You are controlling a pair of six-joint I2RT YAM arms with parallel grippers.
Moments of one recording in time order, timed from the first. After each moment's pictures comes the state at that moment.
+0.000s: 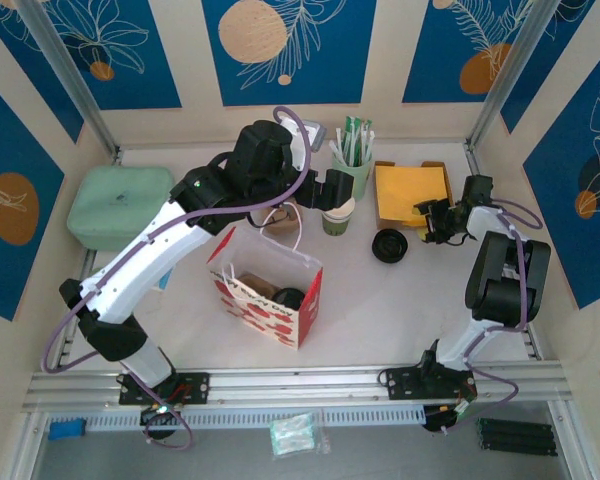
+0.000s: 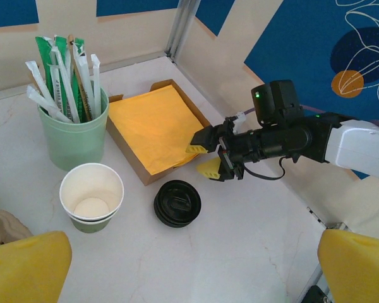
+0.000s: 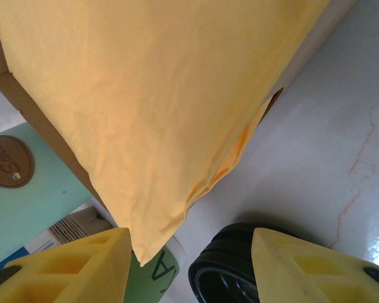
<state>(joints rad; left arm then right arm) -0.90 1.62 2.00 -0.83 0.03 -0.39 -0.28 1.72 1.08 -0.46 -0.57 1.00</state>
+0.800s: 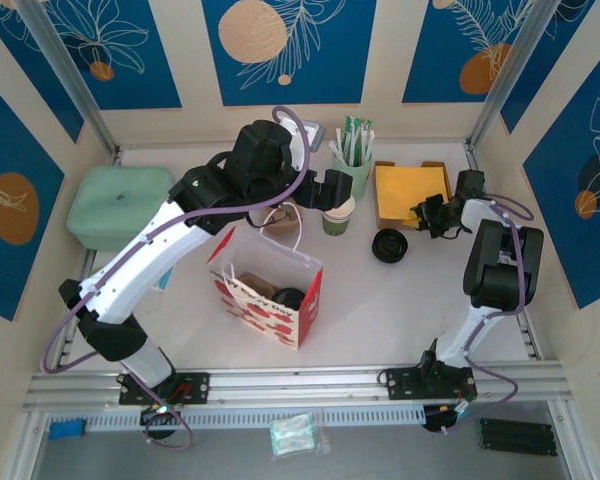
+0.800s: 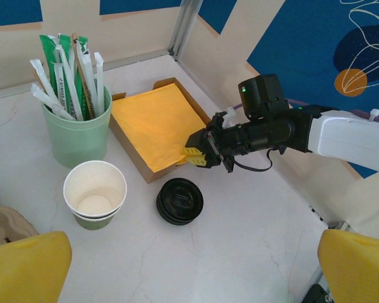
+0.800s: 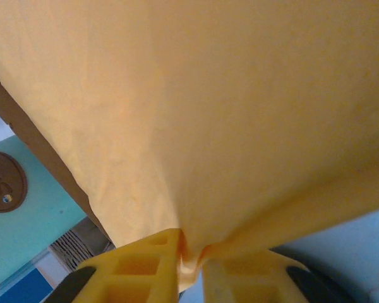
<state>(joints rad) -0.90 1.62 2.01 -0.86 0.02 -0.39 -0.26 1.82 1.15 -0.44 -0.57 1.01</state>
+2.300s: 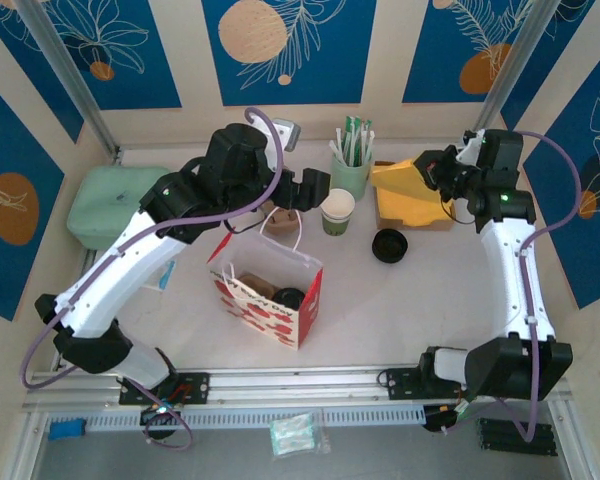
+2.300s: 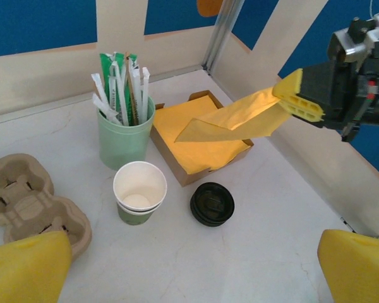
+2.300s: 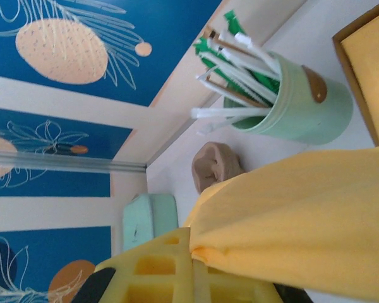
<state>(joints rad) -0.88 1.51 1.95 -0.90 -0.09 -0.36 -0.11 1.25 1.36 -0.63 -0.61 0.87</state>
